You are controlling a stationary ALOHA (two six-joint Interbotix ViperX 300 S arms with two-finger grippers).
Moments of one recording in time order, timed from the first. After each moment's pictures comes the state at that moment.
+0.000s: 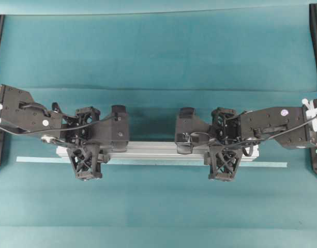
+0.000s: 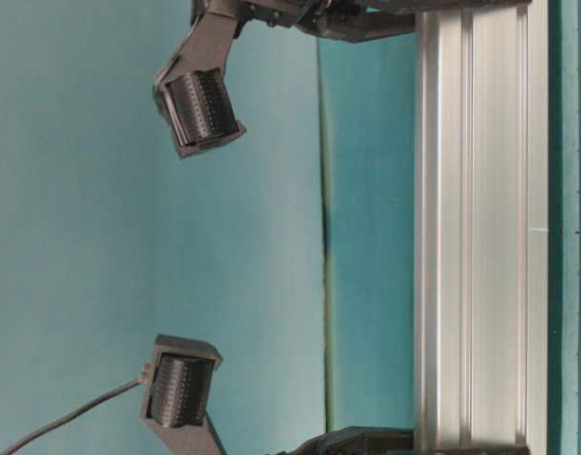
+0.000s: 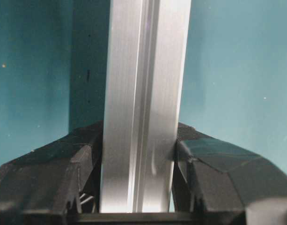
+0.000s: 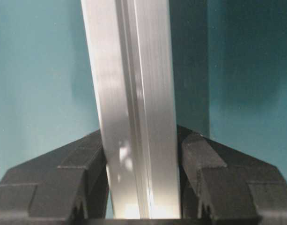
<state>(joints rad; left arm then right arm) -0.01 0.00 0.73 0.03 0.43 -0.12 0.01 0.05 0.65 0.03 0.63 0.09</state>
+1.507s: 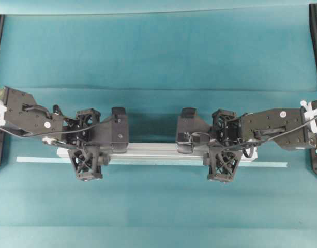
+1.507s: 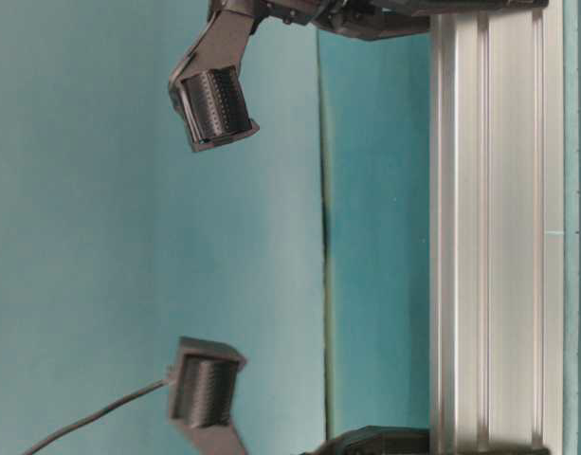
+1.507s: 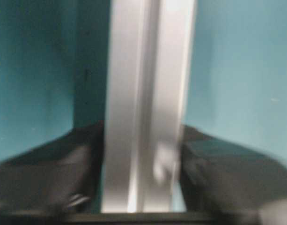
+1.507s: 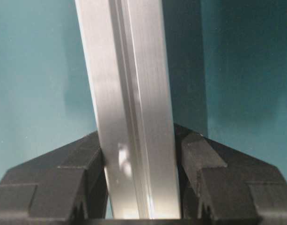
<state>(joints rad) -0.01 0.04 0.75 0.03 0.37 -0.13 0.01 0.07 0.68 0.04 0.57 0.12</state>
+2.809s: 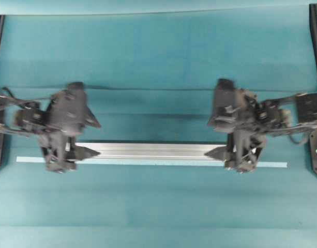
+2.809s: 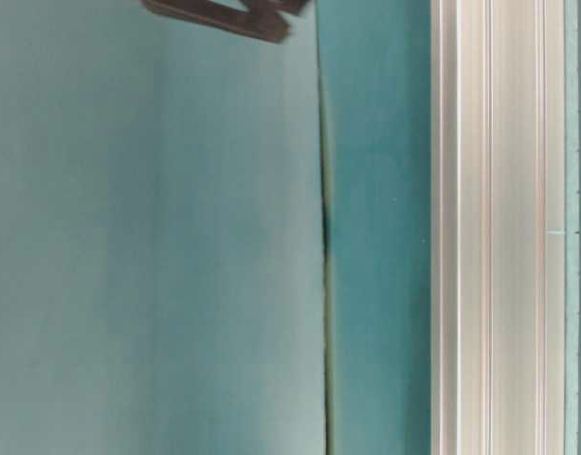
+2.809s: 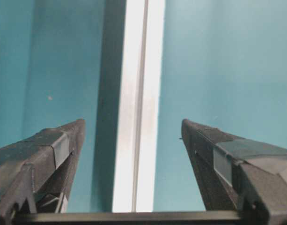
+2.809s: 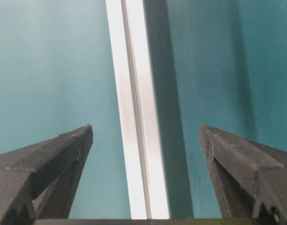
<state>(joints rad) 0.00 -0.46 0.88 0.03 0.36 -0.10 -0.01 -0.37 0.77 0.04 0.43 0.13</state>
